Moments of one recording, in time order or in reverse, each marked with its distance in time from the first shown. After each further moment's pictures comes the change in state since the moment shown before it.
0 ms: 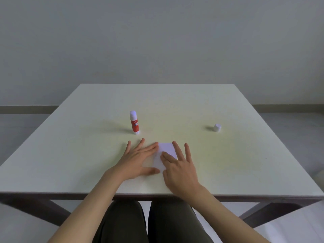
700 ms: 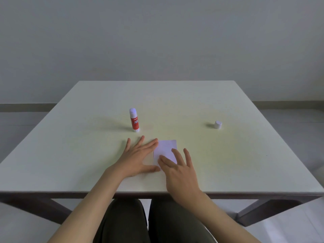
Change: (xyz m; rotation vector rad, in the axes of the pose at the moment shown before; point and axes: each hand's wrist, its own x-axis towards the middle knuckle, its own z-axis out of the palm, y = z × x) left_hand 0.005 -0.008 0.006 0.022 0.019 -0.003; right_hand -0.014 -0.011 -0.008 0.049 -0.029 0.009
